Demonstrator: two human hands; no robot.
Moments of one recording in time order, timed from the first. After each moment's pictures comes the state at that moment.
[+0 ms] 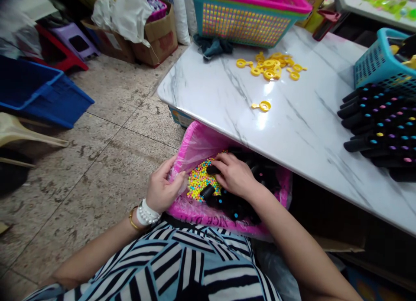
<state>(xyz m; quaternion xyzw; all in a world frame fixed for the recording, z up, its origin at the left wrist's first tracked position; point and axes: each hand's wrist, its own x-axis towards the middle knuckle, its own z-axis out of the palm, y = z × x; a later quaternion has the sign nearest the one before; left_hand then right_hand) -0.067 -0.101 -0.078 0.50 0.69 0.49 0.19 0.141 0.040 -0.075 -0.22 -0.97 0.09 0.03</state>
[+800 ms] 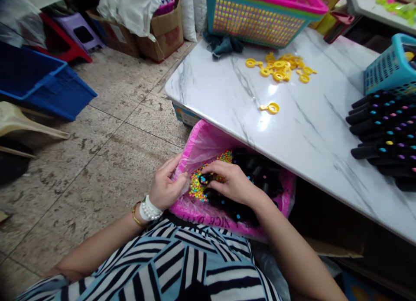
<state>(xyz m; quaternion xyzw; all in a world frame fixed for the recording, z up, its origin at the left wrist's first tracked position) -0.070 -0.101 -0.072 0.52 0.67 0.49 0.22 0.120 0.023 -0.052 -0.18 -0.89 0.40 0.11</state>
